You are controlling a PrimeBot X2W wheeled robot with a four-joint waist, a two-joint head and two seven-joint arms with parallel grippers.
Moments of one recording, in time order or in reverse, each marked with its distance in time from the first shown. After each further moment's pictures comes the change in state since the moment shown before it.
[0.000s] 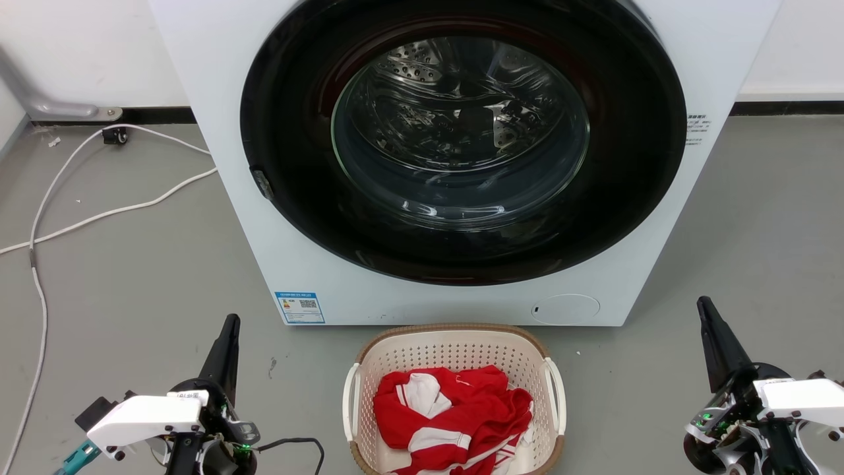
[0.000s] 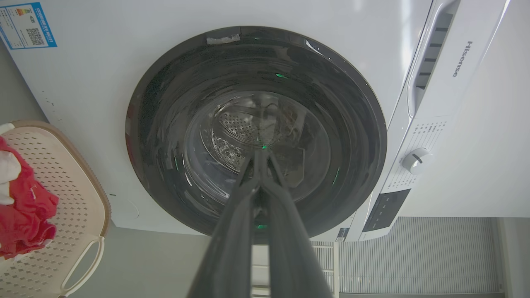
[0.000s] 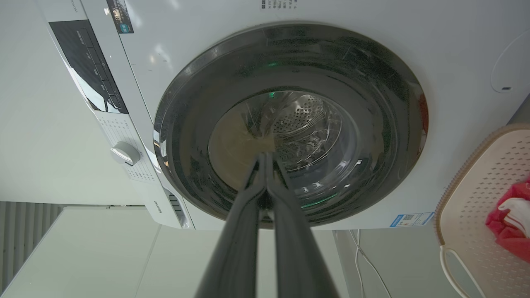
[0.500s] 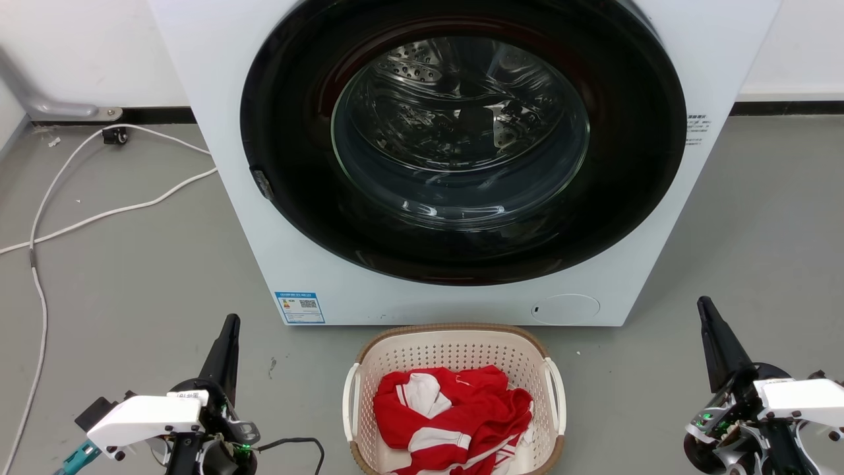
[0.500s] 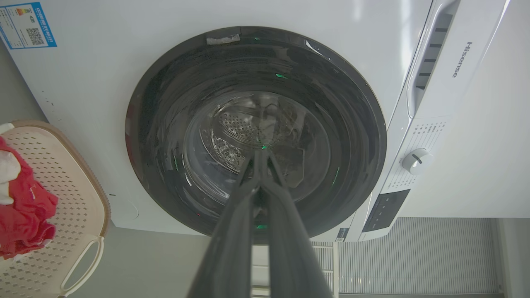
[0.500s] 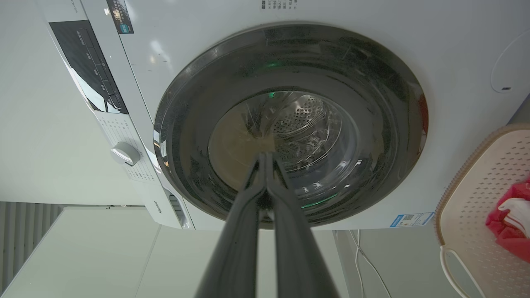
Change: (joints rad) left arm 0.000 -0.002 0.002 0.000 0.001 0.000 0.001; right arm 0.000 0.001 -0.002 0.000 -0.001 0.000 0.001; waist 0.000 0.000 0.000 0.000
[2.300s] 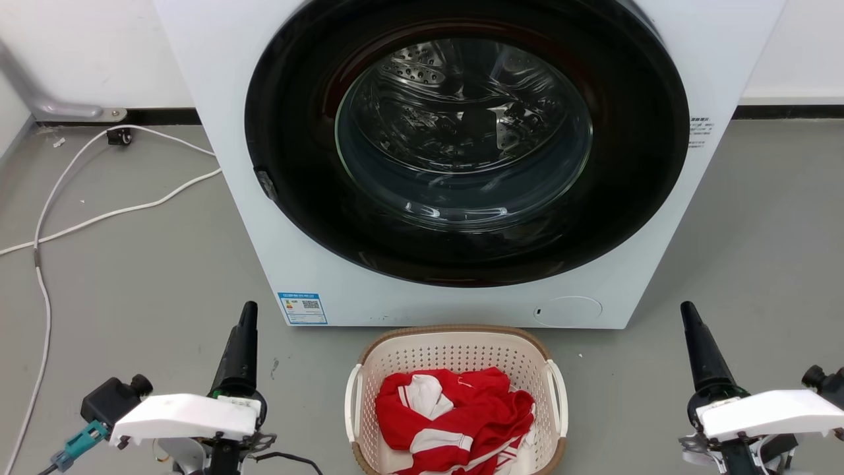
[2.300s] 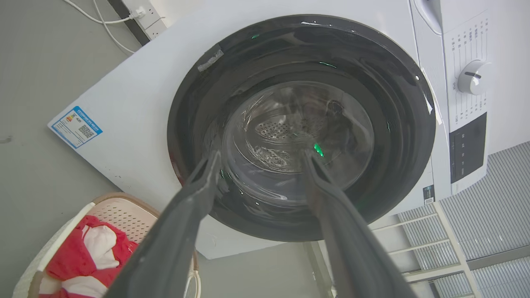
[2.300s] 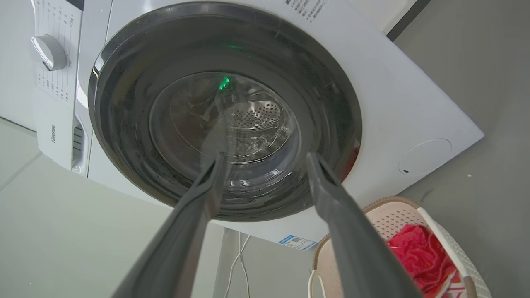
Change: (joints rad) left arm 0.038 -0.007 -0.067 -0.072 0.461 0.001 -0.125; right arm 0.064 0.005 0.058 -0.060 -0.551 0.000 -0.125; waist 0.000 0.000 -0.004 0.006
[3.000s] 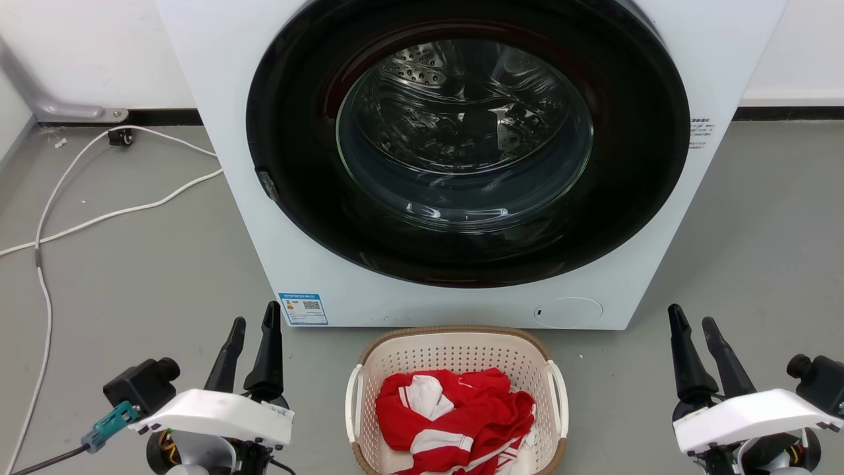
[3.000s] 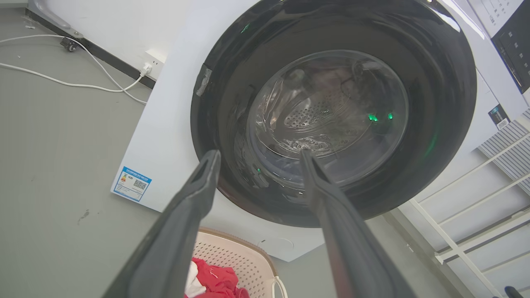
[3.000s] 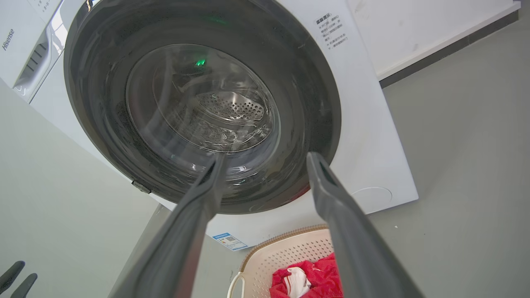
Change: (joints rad) left arm 0.000 0.018 -0.057 -0.012 0.425 0.017 -0.071; right arm 0.020 0.001 0.012 -0.049 -0.416 0.000 -0.045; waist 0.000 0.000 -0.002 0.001
